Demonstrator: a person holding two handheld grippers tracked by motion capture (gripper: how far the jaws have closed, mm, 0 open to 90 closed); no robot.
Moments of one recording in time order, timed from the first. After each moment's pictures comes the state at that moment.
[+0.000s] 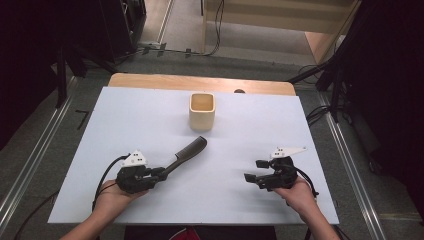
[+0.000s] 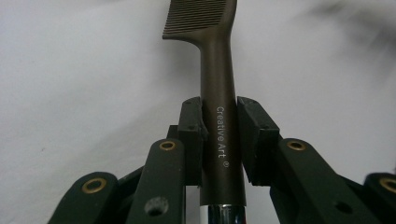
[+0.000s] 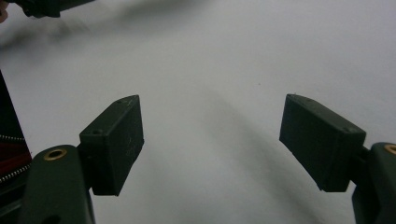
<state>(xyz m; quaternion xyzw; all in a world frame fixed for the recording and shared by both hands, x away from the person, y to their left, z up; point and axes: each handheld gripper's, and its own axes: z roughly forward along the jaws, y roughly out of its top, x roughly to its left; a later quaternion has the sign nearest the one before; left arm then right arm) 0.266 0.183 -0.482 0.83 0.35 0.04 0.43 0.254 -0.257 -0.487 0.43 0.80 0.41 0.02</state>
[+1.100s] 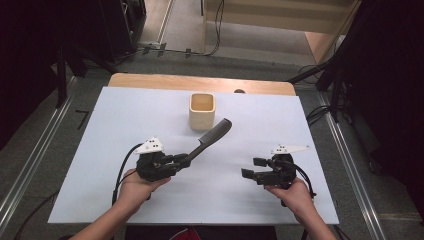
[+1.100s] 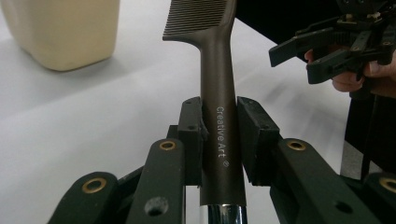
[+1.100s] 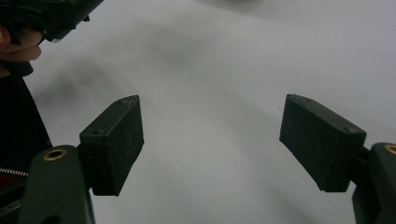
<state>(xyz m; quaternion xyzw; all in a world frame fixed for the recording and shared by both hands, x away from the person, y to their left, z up) 0.283 0.125 -0.453 0.79 0.32 0.00 0.52 0.252 -0.249 -0.473 0.46 0.76 0.46 0.00</state>
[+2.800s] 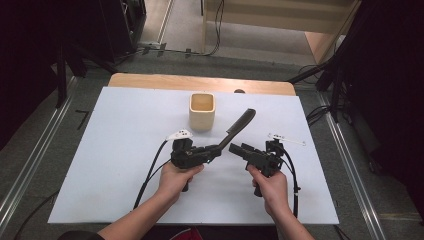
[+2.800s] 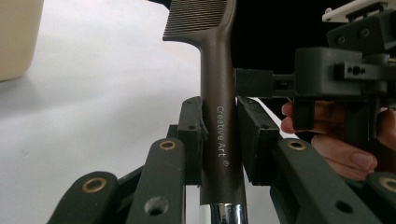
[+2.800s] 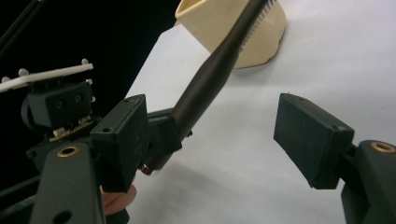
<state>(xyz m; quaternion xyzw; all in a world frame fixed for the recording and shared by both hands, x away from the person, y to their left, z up) 0.312 0.052 -0.474 0.73 0.37 -0.08 0.57 0.273 -0.213 -0.458 0.58 0.60 0.55 -0.04</state>
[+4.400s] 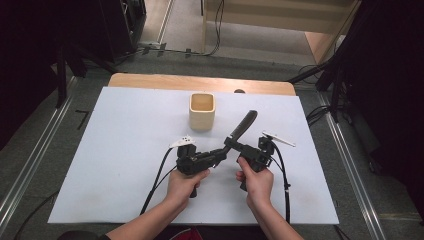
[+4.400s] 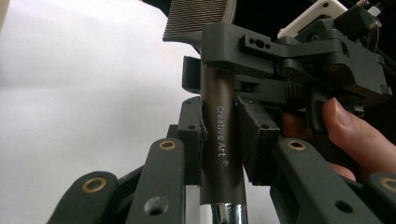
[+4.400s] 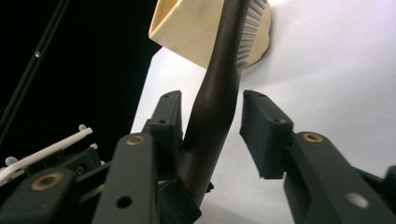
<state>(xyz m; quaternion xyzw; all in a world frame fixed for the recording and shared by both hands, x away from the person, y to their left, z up) 0.300 0.040 -0.493 0.69 0.40 -0.11 0.60 0.291 -0.196 -0.476 0.65 0.51 0.55 -0.10</state>
